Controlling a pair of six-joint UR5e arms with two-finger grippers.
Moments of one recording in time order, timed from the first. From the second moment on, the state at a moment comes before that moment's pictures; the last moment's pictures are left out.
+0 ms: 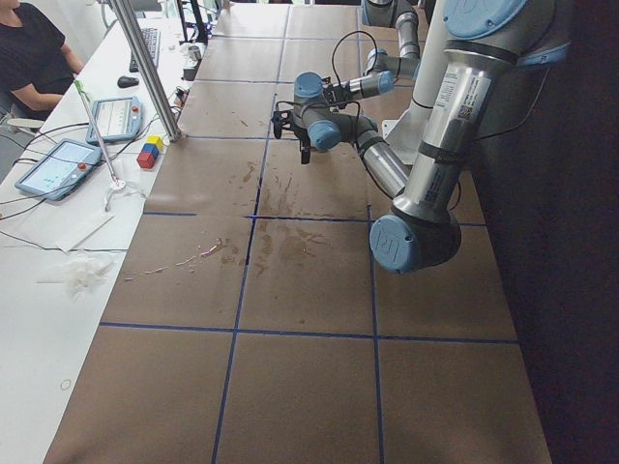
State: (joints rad) left arm -0.72 -1.90 -1.96 -1.80 -2.09 -1.26; right arm 0.10 -0.99 1.72 -1.71 0.46 0.58
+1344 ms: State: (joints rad) left arm -0.72 -1.89 -1.97 -1.80 -2.09 -1.26; right arm 0.10 -0.98 1.71 -1.85 0.45 0.35
